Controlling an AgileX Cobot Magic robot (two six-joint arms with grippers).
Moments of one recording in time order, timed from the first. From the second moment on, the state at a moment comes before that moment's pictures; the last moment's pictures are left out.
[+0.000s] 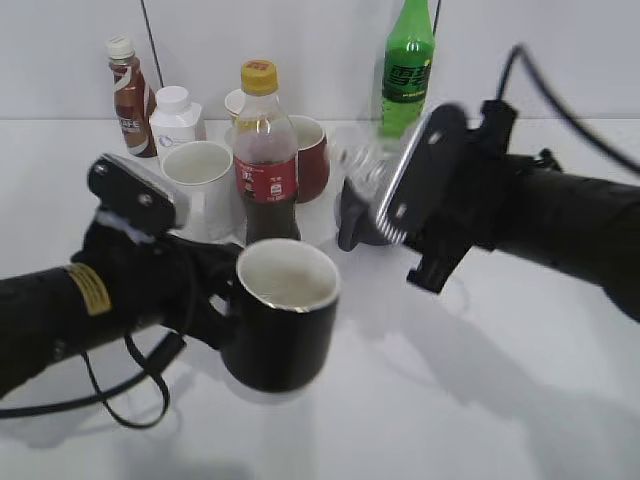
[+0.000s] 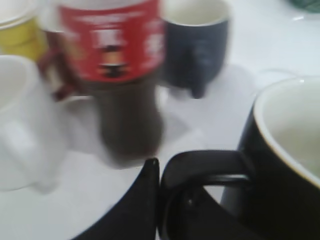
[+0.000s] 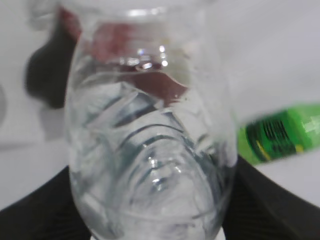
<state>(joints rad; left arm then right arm) -0.68 1.67 -0.46 0.00 -0.66 0.05 0.63 1.58 -0.61 0.14 -0.49 -0.95</state>
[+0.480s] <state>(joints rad) -0.73 1.67 -0.49 0.00 -0.64 0.05 0.68 1.58 -0.61 0.29 -0.51 -1.44</state>
